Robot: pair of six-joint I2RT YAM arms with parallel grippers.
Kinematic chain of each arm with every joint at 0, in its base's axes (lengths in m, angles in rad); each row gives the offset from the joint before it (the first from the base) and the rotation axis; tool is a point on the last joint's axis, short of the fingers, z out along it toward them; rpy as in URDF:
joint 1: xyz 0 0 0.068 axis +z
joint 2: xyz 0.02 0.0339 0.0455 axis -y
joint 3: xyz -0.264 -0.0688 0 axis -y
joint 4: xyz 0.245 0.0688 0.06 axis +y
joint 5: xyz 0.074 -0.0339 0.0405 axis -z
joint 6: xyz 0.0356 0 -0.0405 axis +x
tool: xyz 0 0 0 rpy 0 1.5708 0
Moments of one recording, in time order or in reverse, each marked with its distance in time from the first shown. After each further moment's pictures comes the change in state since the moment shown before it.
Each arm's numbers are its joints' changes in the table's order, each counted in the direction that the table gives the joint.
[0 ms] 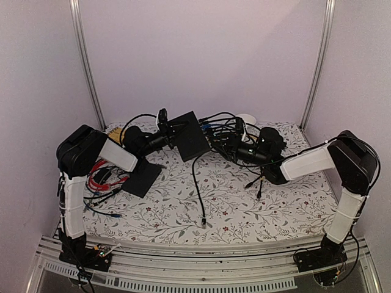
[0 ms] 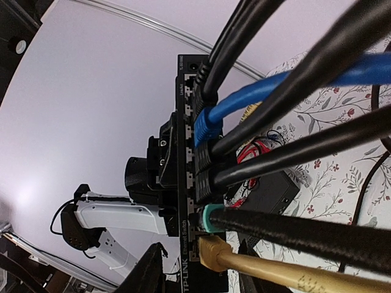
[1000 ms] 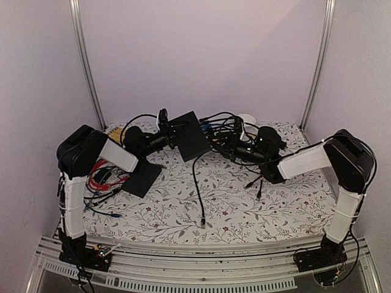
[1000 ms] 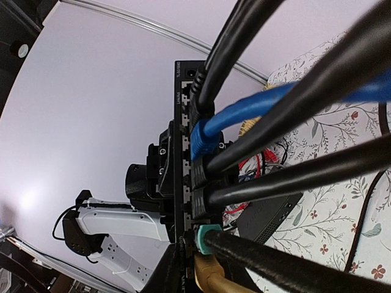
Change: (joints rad) left arm -0.008 0.000 0.000 0.000 -0.014 0.001; right arm 0.000 -0.040 0.037 -0.019 0.000 0.026
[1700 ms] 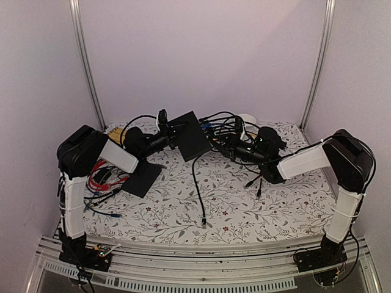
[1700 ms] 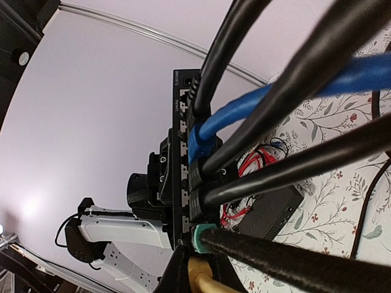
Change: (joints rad) left arm -0.007 0.000 -0.011 -0.009 -0.032 0.000; right arm 0.000 -0.008 0.000 -0.022 0.018 0.037
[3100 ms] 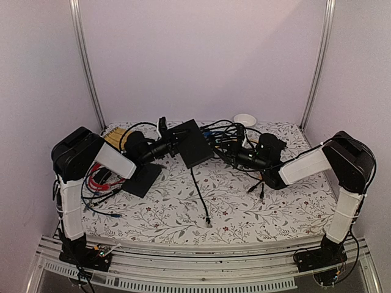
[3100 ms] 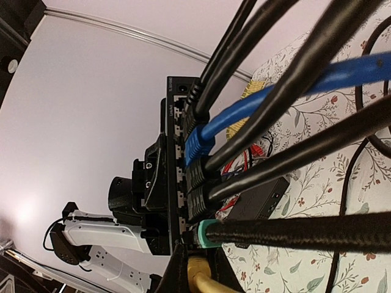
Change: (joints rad) left arm -0.038 0.082 -0.120 0.106 -0.112 0.067; right arm -0.003 0.014 -0.079 -0.013 0.042 -0.003
